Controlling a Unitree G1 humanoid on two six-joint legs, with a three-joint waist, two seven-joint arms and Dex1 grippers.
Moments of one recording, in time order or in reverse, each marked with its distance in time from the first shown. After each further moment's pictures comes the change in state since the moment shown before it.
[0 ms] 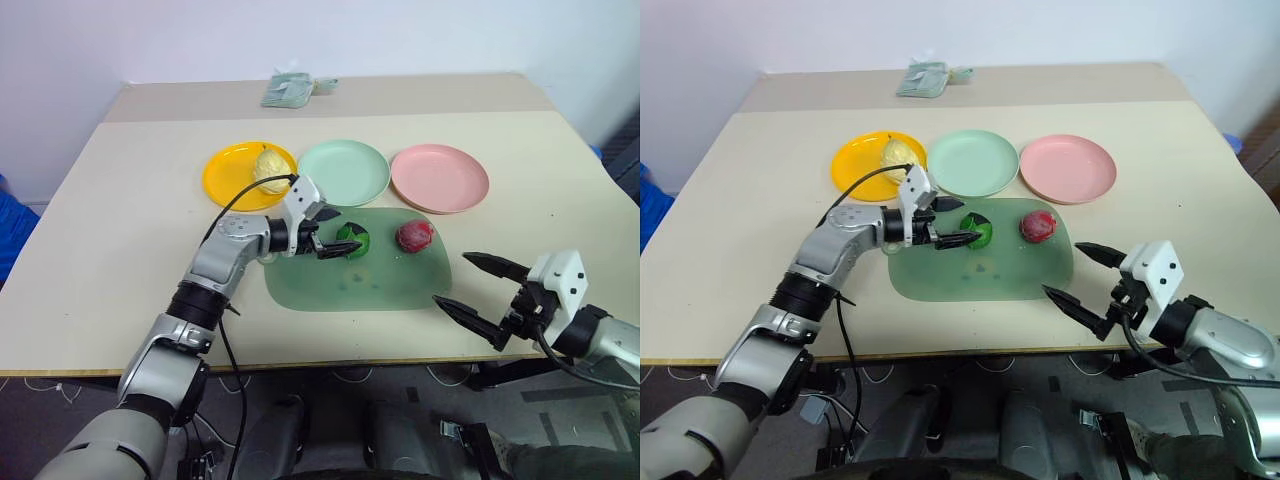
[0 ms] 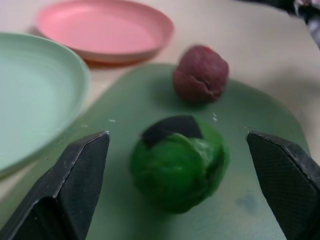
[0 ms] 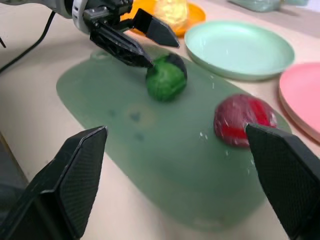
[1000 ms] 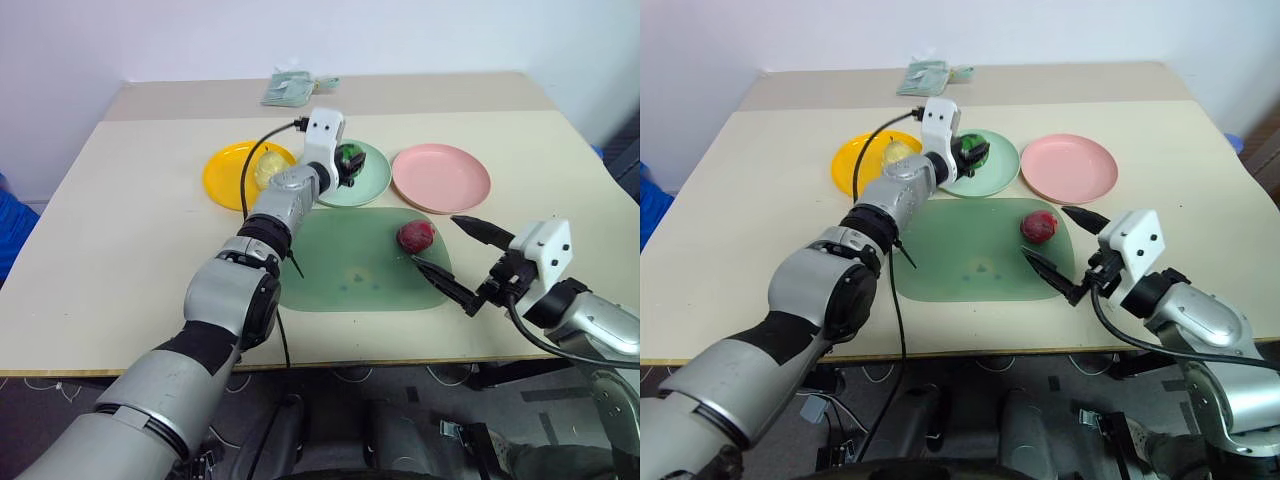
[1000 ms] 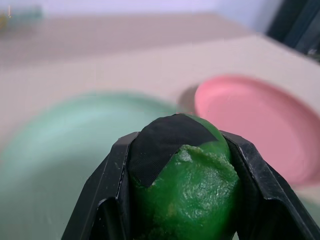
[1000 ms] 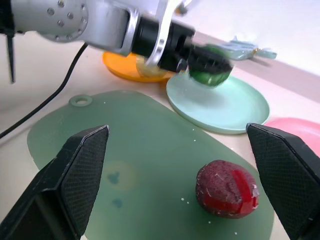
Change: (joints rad) left arm -0.524 -0.293 0.376 0.892 0.076 -0.271 0.596; right arm -0.234 0.033 0.160 -0.038 -0.017 0.042 -0.207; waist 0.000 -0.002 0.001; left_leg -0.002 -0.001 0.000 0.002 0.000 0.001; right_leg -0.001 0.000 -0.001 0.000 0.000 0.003
